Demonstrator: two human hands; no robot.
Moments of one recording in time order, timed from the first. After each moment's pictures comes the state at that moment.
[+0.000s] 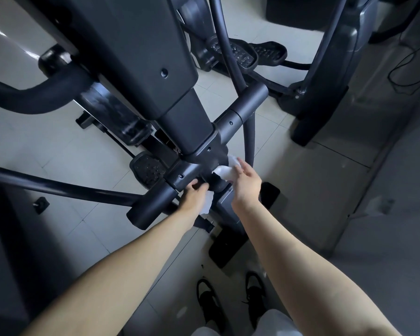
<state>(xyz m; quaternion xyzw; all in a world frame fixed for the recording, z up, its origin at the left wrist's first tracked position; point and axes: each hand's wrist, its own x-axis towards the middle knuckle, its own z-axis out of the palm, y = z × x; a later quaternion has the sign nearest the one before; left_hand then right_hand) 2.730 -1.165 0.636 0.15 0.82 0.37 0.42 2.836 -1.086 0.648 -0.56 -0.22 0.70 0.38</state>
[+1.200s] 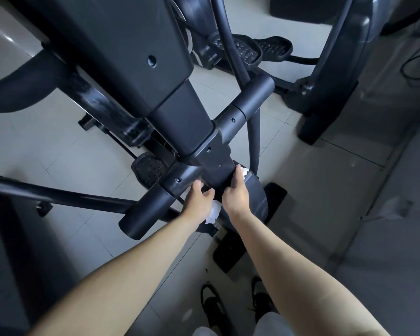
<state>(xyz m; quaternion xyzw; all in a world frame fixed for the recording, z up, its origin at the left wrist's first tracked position) 2.723 -1.153 0.602 0.29 0.81 0.34 0.38 2.819 -1.099 0.603 -0.57 -0.48 0.64 0.19</state>
